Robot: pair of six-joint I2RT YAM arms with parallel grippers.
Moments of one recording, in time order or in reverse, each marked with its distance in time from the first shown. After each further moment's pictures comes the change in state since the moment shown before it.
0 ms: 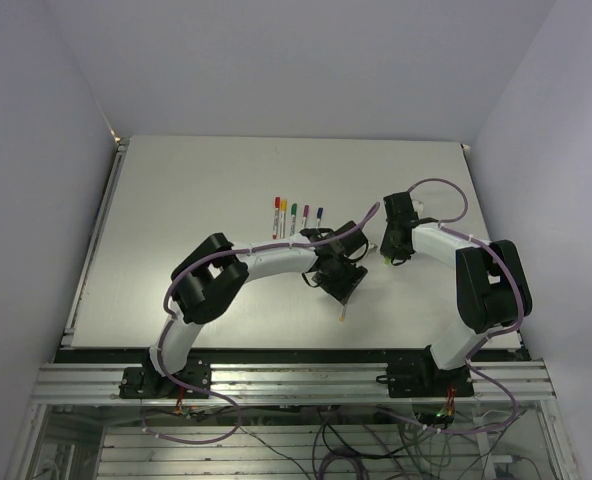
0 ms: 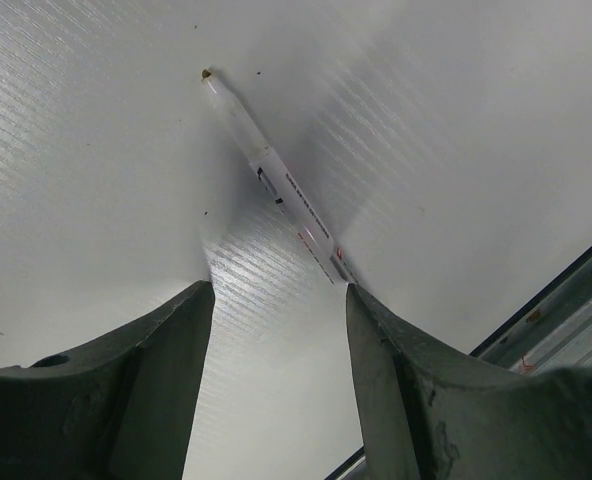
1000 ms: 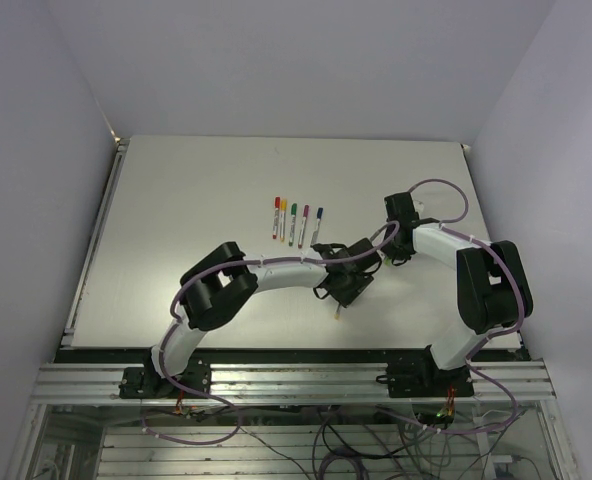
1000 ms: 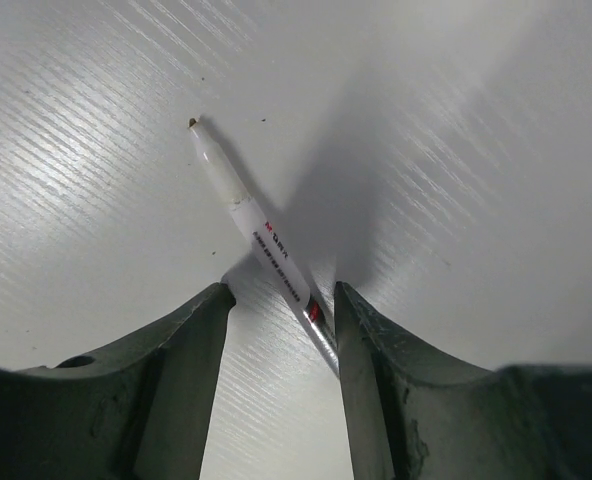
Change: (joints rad) left arm -0.077 0.040 0.007 0.055 -0.232 0.019; right arm -0.005 -0.008 -0.004 0.001 -0.016 0.000
